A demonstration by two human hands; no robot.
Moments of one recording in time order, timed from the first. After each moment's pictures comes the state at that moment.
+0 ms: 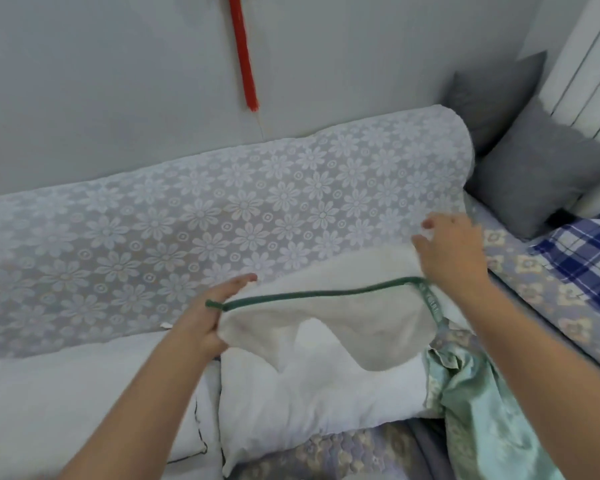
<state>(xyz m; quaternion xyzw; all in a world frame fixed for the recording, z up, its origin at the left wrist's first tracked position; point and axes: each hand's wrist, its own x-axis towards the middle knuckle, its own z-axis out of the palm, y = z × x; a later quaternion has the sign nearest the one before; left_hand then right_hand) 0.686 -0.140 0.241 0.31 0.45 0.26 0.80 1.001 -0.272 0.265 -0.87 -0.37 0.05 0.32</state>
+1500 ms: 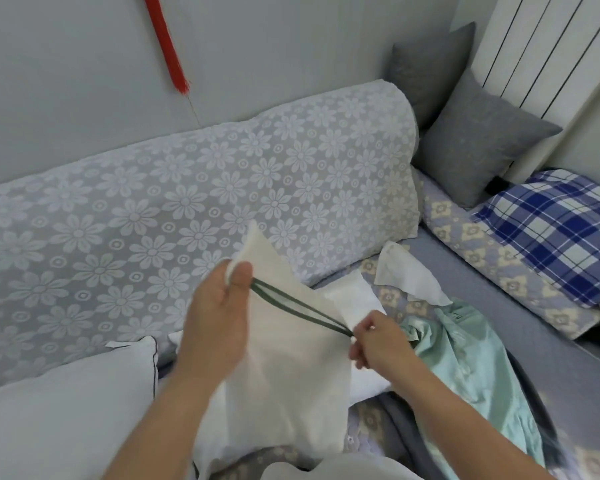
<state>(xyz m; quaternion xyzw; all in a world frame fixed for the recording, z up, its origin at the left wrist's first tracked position) 0.752 -0.195 0.250 0.70 0.40 0.35 0.48 0.933 -0.331 0.162 -0.80 -0.15 0.41 0.42</state>
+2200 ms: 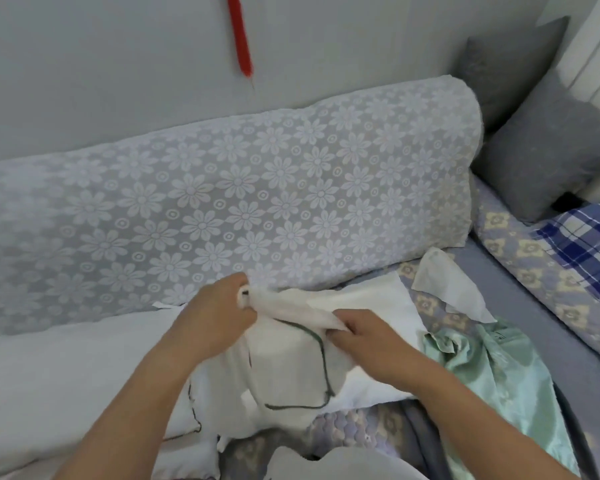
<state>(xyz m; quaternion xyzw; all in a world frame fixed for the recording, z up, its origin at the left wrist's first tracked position) 0.689 -0.152 0.233 0.83 0.49 0.06 0.27 0.890 -0.298 0.188 -0.67 -0.47 0.47 0.35</state>
